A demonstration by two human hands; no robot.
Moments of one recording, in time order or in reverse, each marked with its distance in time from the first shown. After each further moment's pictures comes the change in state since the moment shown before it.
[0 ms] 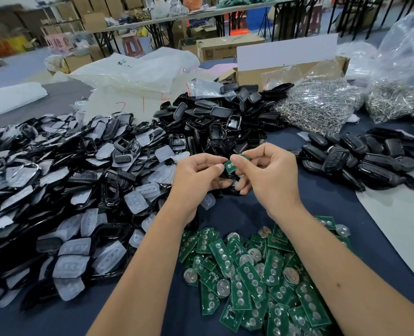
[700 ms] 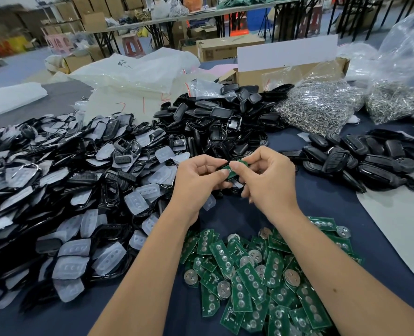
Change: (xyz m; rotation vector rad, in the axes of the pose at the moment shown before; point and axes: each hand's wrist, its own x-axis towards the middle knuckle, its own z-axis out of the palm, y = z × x) left_hand 0.002 -0.007 0.002 0.012 0.036 0.024; right_hand -0.004 0.003 0.000 -0.267 0.044 -0.017
